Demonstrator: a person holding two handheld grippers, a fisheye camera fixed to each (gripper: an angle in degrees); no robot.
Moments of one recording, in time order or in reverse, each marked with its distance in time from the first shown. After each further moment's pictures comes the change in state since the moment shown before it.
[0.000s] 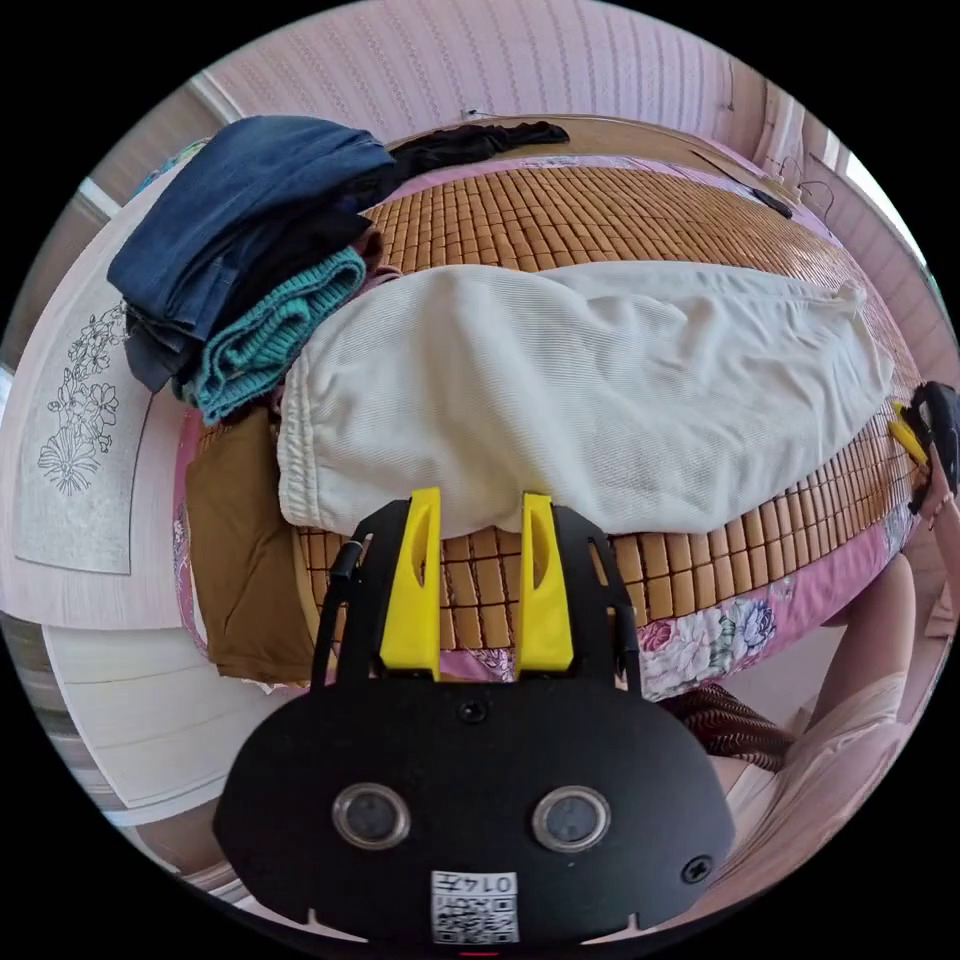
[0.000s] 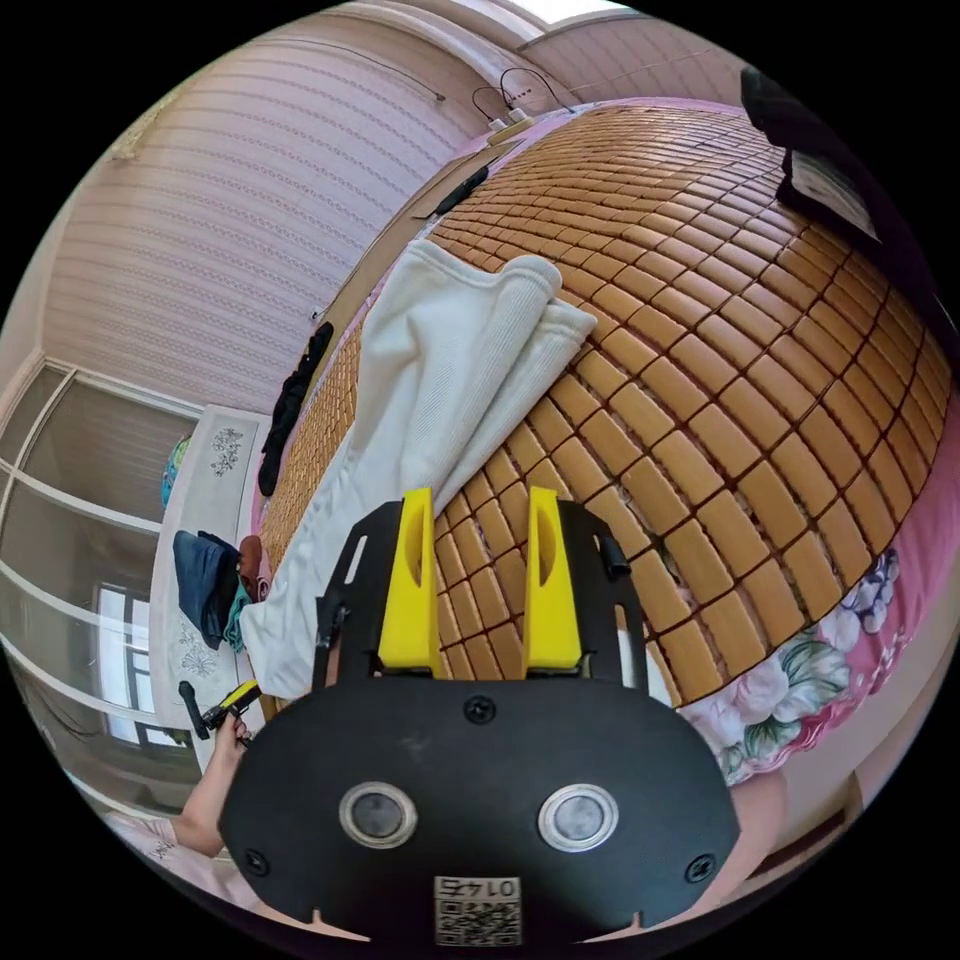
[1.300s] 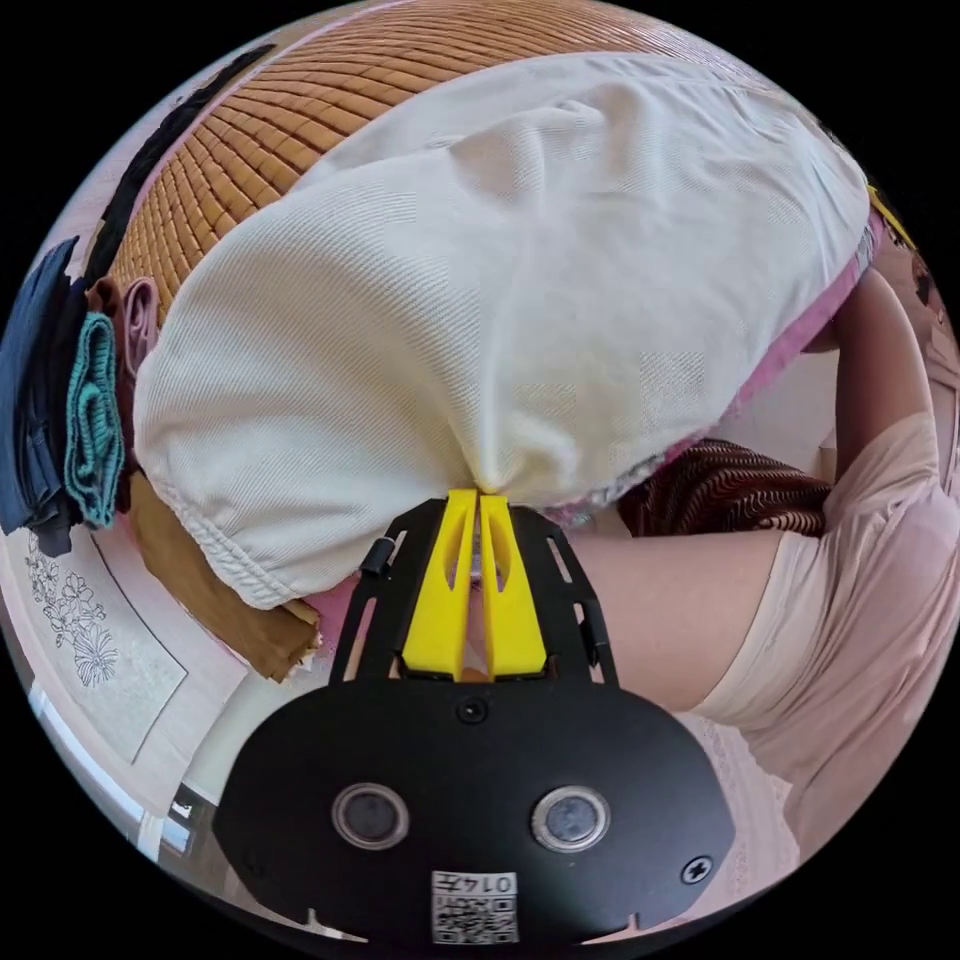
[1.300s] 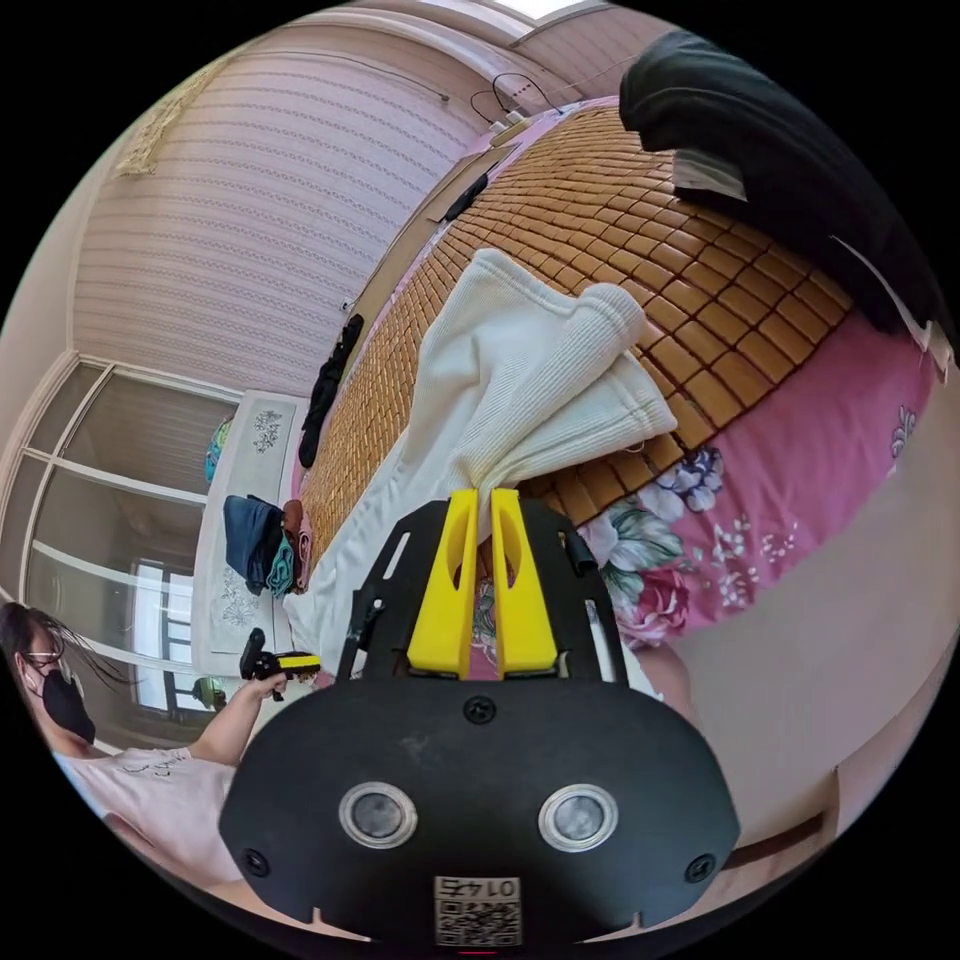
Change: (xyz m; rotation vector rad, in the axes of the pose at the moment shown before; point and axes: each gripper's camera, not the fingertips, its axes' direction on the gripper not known) left arm 0.102 -0.034 0.010 -0.457 0.043 0.553; right arm 0.010 0.066 -0.065 -0.081 -0.098 -0.014
